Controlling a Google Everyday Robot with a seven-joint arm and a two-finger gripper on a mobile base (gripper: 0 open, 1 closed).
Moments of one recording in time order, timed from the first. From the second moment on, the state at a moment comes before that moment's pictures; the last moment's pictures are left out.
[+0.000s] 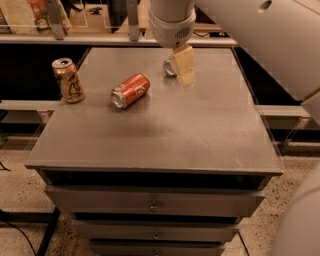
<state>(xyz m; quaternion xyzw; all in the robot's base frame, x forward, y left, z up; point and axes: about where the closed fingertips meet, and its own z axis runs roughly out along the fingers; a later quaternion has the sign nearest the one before) 0.634 -0.032 0.948 -0.85 0.49 -0.15 0.10</state>
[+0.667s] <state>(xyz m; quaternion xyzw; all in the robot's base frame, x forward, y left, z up) 0.644 0.020 0.906 -0.89 0.43 -0.11 0.09</state>
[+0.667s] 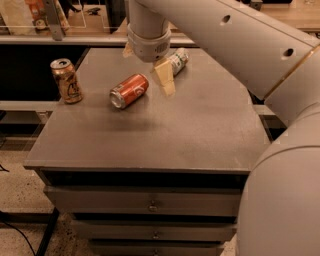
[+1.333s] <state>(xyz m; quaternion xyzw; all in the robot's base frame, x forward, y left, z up) 0.639 0.043 0.889 -0.91 0.40 -0.08 0.10</state>
